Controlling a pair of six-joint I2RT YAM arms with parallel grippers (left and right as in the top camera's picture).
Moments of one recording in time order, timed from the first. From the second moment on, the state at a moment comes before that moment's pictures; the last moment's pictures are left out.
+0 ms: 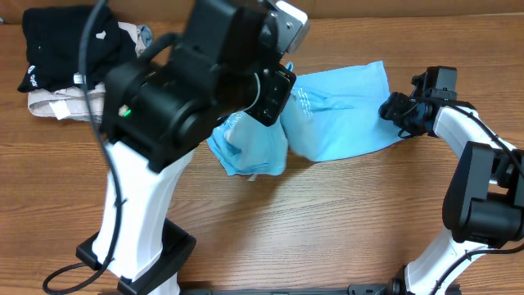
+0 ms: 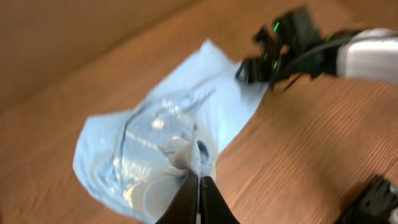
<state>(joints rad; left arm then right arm) -0.63 1.94 2.84 -1.69 0.08 -0.05 -0.19 1.97 1.23 -0.37 -0.21 0.30</state>
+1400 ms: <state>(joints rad) -0.63 1.94 2.74 -1.69 -0.04 -0.05 -0.26 1.98 1.29 -0.50 -0.01 0.37</state>
